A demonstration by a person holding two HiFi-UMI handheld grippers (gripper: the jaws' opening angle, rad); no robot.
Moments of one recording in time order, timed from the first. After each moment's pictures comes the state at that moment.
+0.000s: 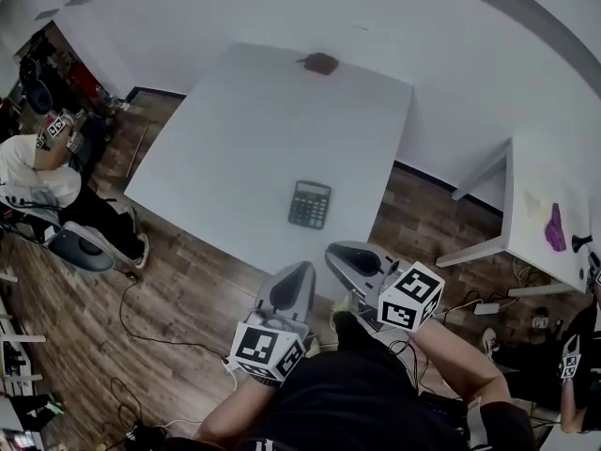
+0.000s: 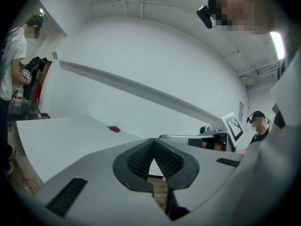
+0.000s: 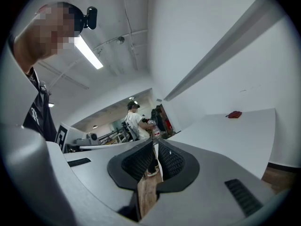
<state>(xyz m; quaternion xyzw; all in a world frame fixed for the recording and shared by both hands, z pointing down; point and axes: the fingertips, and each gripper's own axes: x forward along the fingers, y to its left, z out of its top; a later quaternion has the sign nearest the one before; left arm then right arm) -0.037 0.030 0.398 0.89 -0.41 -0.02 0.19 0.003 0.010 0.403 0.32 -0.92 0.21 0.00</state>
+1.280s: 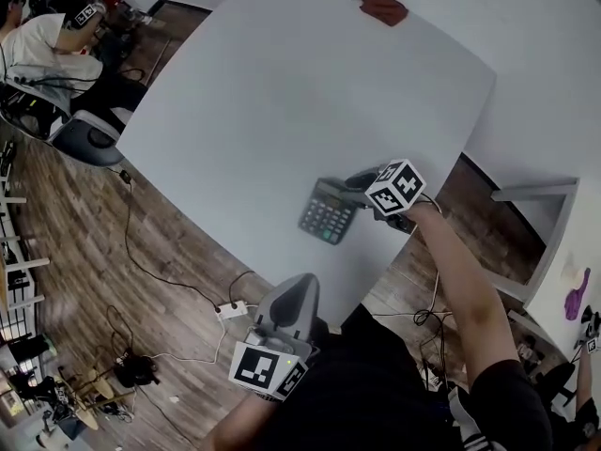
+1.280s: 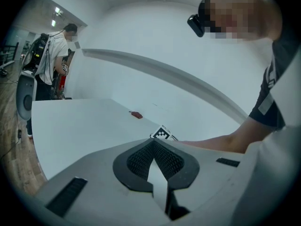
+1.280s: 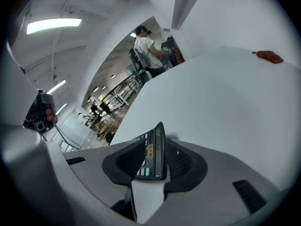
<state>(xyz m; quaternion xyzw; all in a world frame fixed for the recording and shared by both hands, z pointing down) -0.030 -0.076 0.483 0.80 -0.52 0.04 0.29 0.020 -0.224 0.712 0.07 -0.87 0.32 0.35</state>
